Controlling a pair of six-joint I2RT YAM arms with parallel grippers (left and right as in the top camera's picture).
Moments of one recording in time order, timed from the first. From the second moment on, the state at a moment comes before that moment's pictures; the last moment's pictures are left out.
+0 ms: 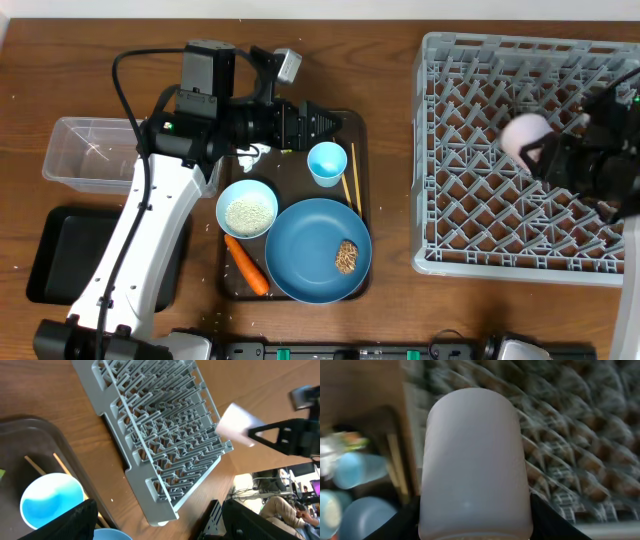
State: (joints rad) left arm -0.22 1.49 1.38 -0.69 0.88 -0.25; right arm -0.27 1.31 1.46 -1.25 -0.21 0.13
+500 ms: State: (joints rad) left arm -0.22 1.49 1.38 -0.73 0.88 -0.25; right arm -0.61 1.54 1.46 -1.23 -0.06 0.20
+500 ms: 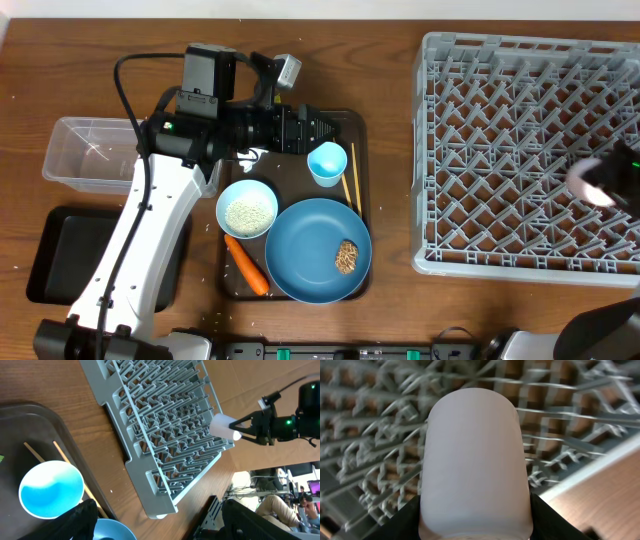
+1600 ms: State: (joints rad) left arm -0.22 1.49 1.38 -0.77 0.80 -0.24; right arm -0.81 1.70 1.47 -1.06 -0.31 0.33
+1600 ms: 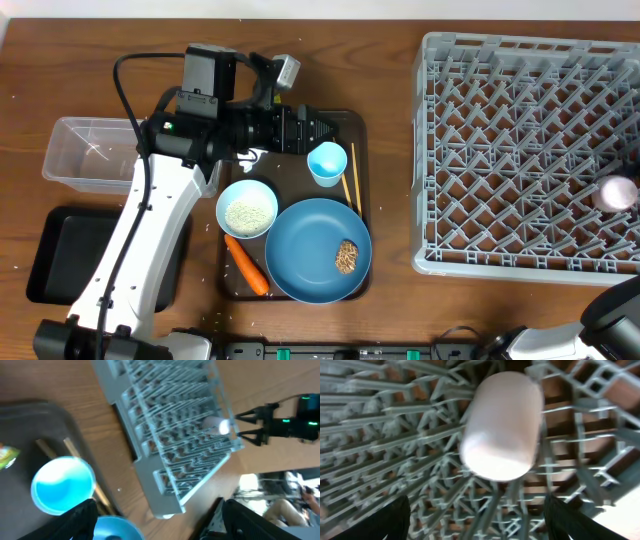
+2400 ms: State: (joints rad) left arm -0.36 1.83 1.37 -0.78 0.18 -0.20; right arm -0.31 1.25 1.50 -1.14 -0.54 0.16
